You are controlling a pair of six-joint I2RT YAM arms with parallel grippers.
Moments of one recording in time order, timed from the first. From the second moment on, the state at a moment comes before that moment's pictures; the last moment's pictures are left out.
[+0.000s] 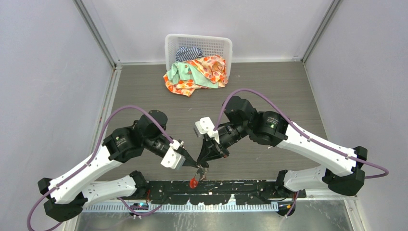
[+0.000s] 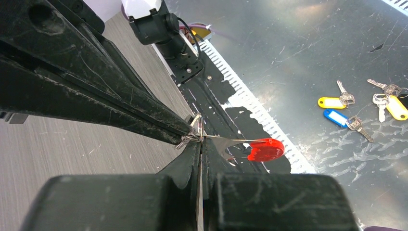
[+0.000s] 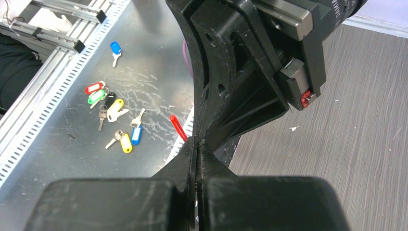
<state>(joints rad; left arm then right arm) -0.96 0.88 1.11 -0.80 0.96 0.81 1.11 1.24 1.39 -0.66 -0.84 -0.32</state>
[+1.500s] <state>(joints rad) -0.94 0.86 1.08 -0.77 0.95 0.75 1.11 1.22 1.37 -0.75 -0.89 -0.40</state>
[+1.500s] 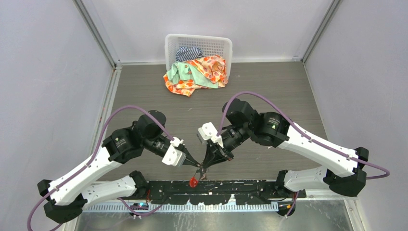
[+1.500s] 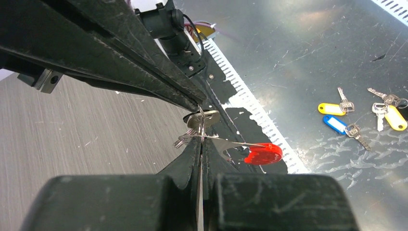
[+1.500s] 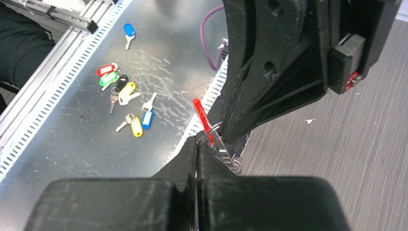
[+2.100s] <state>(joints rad) -0.91 0.86 1.07 -0.62 0.94 0.46 1.11 1.10 1.29 -0.65 -0.78 -0.35</state>
